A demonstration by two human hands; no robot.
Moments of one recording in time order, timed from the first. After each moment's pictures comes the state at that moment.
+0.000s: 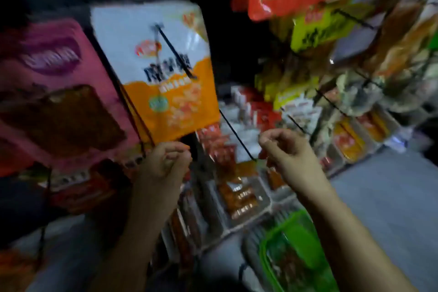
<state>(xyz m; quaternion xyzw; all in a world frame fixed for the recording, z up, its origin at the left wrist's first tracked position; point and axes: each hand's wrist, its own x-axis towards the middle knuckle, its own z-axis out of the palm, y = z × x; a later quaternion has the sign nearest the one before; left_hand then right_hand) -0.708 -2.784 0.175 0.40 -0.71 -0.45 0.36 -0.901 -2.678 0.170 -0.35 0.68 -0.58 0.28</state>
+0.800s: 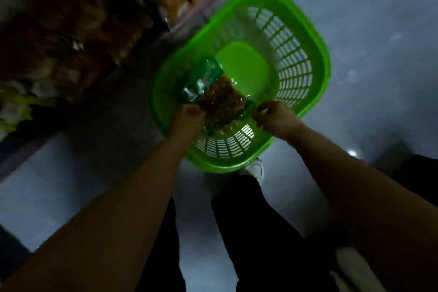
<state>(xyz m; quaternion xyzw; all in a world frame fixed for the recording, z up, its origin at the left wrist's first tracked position) -0.929 -2.543 -0.490 0.58 -0.55 -0.59 -0.14 -1.075 -2.404 -0.469 -0.12 0.84 -0.15 0.51</state>
